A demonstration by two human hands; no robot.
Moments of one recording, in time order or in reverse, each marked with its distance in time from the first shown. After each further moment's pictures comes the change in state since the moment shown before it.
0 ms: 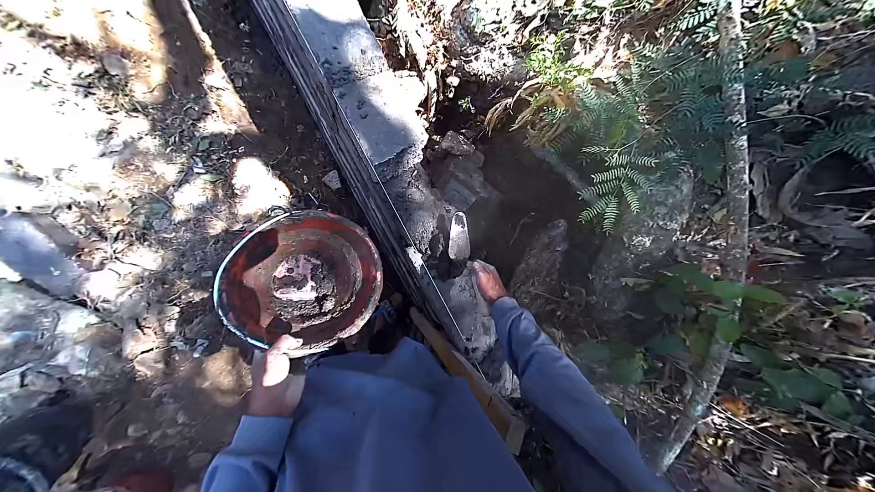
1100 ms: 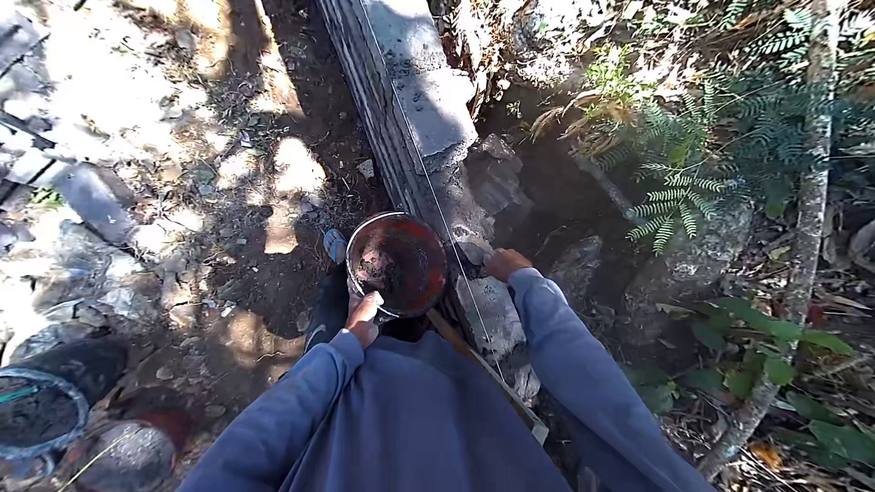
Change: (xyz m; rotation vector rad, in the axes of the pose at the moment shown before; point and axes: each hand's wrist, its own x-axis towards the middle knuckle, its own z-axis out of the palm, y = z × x) left_hand 0.035 -0.057 0.053 0.215 -0.092 -0.225; right_hand 0.012 -0.086 0.009 -0.992 -0.238 0.050
